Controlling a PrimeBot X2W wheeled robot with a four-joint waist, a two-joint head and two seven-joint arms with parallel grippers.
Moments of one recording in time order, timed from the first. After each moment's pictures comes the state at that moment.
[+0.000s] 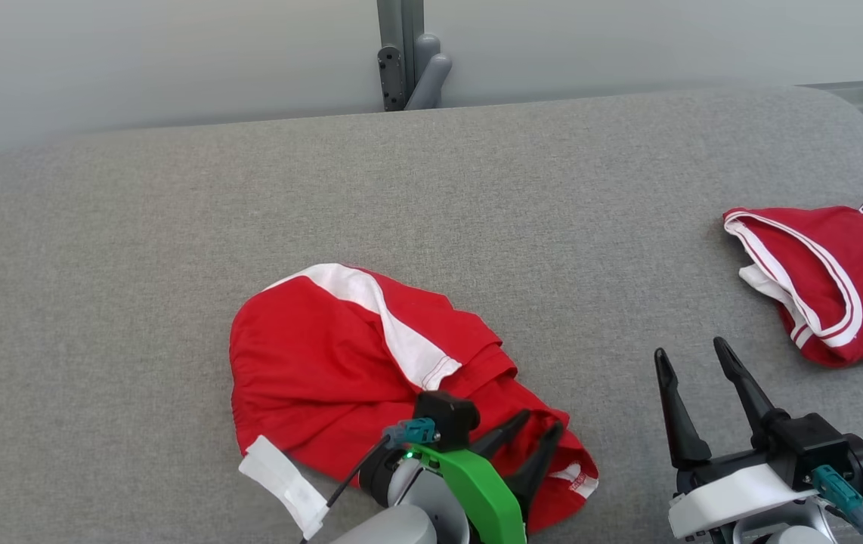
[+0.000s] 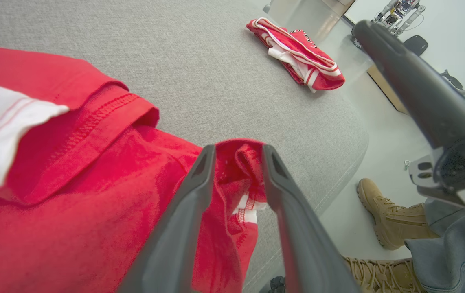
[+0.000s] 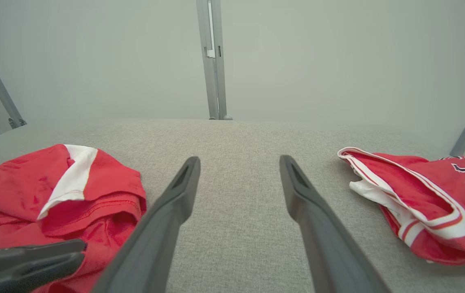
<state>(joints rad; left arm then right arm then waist) -0.47 0.05 -1.13 0.51 -0.99 0.02 -0.13 0.05 -0.05 0.04 0.06 0.06 0.13 -0.26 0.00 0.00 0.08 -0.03</state>
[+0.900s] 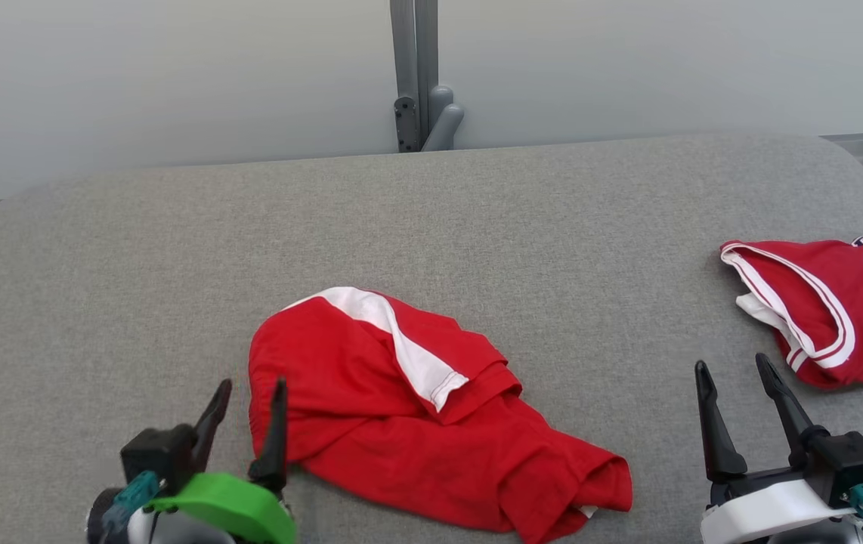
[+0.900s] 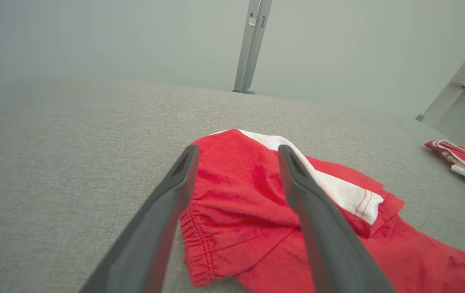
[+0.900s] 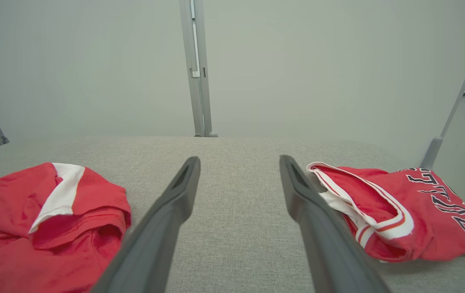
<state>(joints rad) -0.18 0.39 -0.66 0.18 -0.81 0.26 -0.26 0.10 -0.05 -0.03 0.03 0.07 0.13 -0.26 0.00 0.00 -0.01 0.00</state>
